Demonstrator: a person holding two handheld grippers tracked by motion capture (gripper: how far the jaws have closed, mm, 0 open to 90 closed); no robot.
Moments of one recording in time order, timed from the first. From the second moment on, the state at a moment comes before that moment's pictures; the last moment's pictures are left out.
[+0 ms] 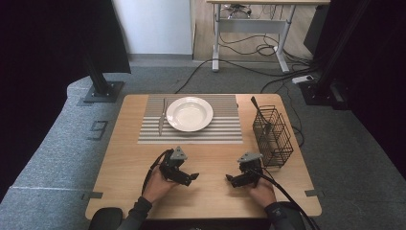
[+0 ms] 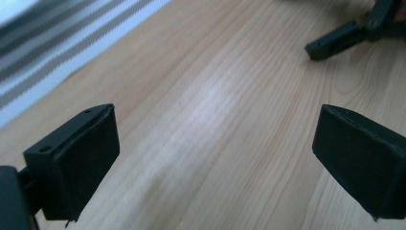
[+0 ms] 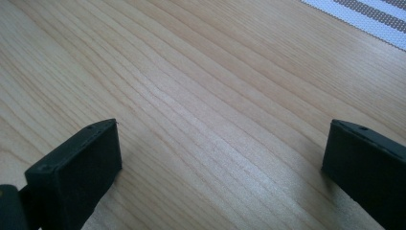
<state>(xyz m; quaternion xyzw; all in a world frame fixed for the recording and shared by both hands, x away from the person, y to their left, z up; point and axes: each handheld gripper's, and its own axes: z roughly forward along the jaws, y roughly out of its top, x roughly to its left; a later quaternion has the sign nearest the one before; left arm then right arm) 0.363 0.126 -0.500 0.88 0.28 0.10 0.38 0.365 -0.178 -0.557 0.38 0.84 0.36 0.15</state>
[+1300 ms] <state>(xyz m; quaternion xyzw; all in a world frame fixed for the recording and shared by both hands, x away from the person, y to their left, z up) 0.417 -0.015 -0.397 0.89 0.17 0.10 0.41 0.365 -0.179 -0.557 0.37 0.84 0.36 0.15</state>
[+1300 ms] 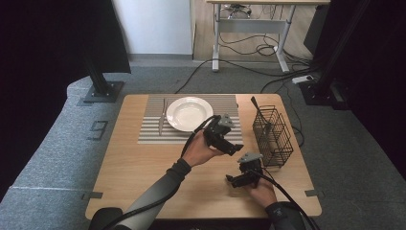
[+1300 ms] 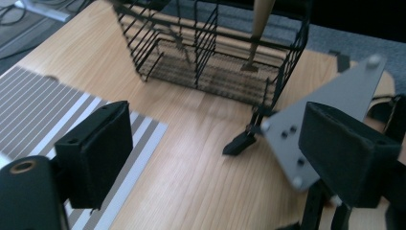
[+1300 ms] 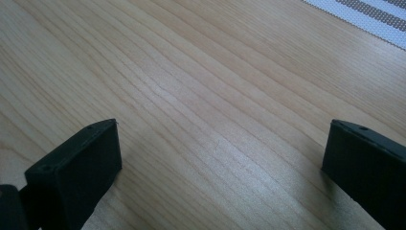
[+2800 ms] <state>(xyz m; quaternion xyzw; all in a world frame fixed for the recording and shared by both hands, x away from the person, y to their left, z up) 0.437 -0.107 -0.387 0.91 0.12 0.03 0.41 0.363 -0.180 -0.557 0.36 0.85 0.36 0.15</state>
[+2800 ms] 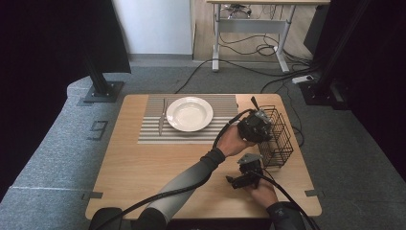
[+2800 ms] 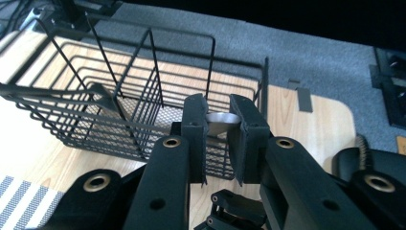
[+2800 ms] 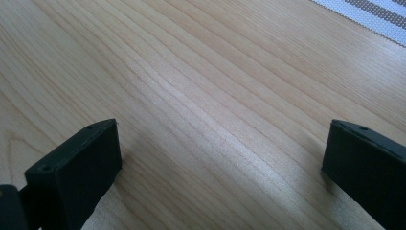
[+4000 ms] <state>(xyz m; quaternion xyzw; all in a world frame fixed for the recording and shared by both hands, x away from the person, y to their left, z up) 0.432 0.016 -0.315 0.89 0.12 0.09 0.43 0.364 -0.178 -0.557 0.36 0.85 0.36 0.15</state>
